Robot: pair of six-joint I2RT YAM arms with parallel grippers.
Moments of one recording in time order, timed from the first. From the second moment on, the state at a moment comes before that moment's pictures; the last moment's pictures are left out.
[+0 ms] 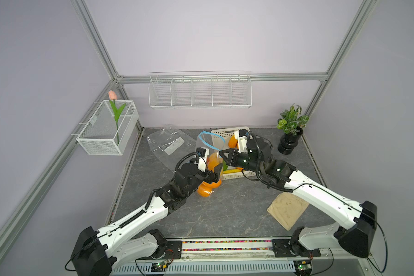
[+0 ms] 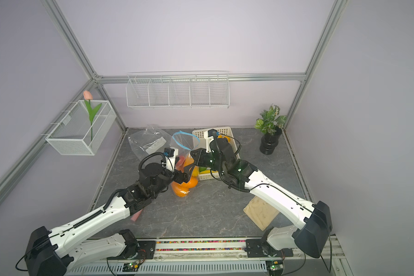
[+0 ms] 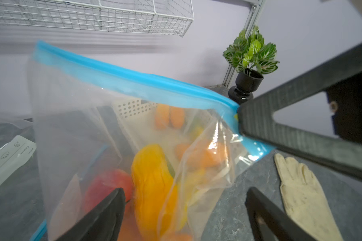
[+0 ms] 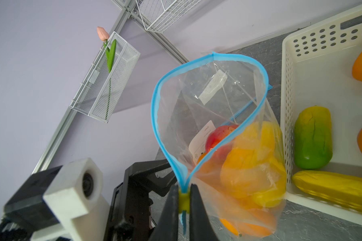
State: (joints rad) left arm -0.83 1.09 0.75 0.08 -0.17 -0.22; right arm 0.83 1.36 1.24 -0.24 -0.08 0.83
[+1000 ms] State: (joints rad) left arm -0.67 1.09 1.04 -0.23 0.04 -0.11; right arm 0.59 1.12 1.06 -0.08 -0.41 0.02
